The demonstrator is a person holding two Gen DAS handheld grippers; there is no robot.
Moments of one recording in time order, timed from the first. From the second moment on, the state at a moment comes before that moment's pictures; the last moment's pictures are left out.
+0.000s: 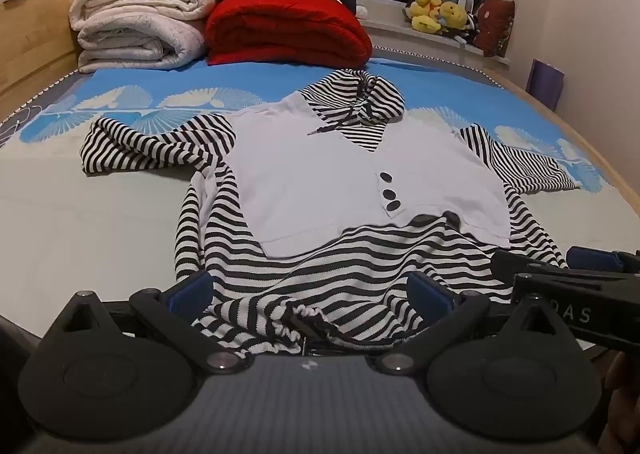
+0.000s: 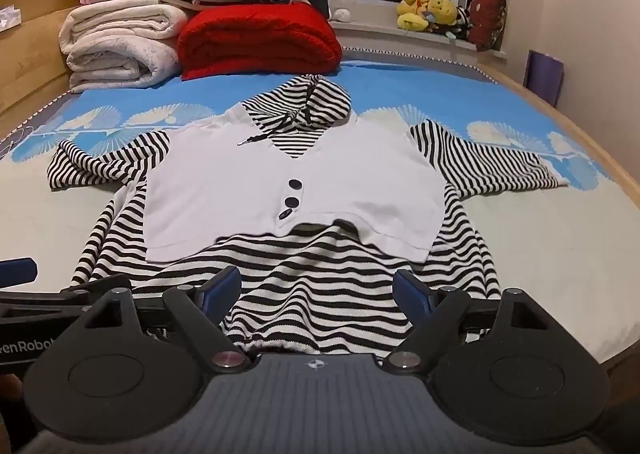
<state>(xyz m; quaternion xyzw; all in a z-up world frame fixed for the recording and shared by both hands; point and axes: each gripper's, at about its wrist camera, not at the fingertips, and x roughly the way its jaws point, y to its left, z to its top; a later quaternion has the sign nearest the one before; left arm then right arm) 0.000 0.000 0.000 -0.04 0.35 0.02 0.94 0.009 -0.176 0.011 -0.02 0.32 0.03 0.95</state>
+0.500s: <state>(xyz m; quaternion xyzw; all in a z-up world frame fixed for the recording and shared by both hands) 0.002 -0.002 -0.003 -0.04 0.35 0.01 0.93 0.011 -0.175 0.009 -0.03 0.33 0.03 0.94</state>
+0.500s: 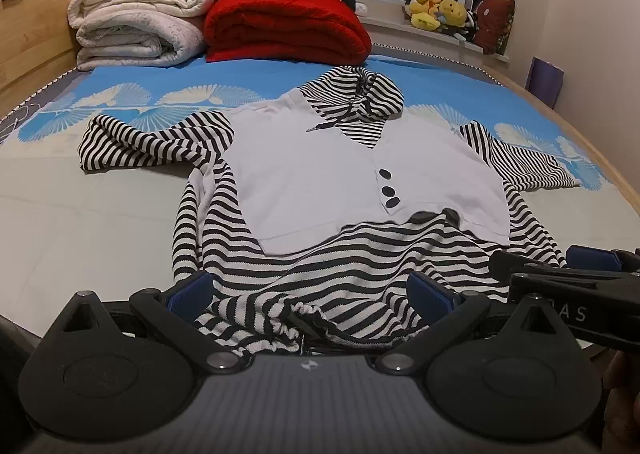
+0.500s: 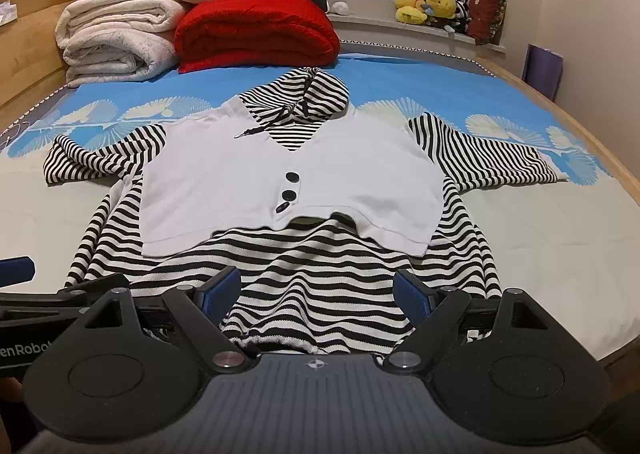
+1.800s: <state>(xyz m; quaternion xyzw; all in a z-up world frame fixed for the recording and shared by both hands) 0.018 -0.005 0.010 -0.02 0.35 0.01 0.94 0.016 -0.171 0.005 -0.04 0.31 0.01 0.95</state>
